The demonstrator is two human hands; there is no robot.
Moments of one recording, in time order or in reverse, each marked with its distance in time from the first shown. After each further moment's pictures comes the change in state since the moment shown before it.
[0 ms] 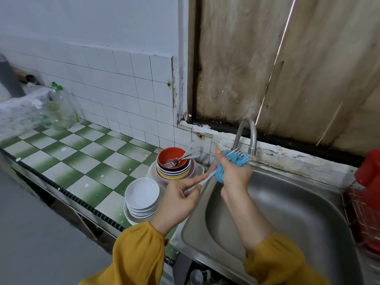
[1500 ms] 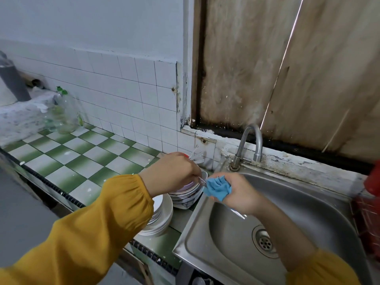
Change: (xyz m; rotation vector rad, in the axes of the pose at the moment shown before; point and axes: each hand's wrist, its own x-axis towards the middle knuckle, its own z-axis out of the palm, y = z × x) left_hand 0.075 0.028 -0.062 1.117 -0.466 0.585; right_hand -0.002 -0.024 -0.032 -0.952 -0.993 -0.250
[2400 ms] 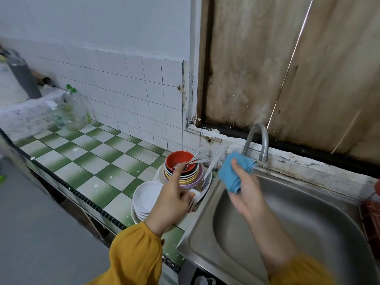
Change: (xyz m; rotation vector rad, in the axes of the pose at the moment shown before) left_hand -0.039 0.053 0.053 -0.896 0.321 -0.756; right_hand 0.018 0.003 0.016 1.316 0.562 0.220
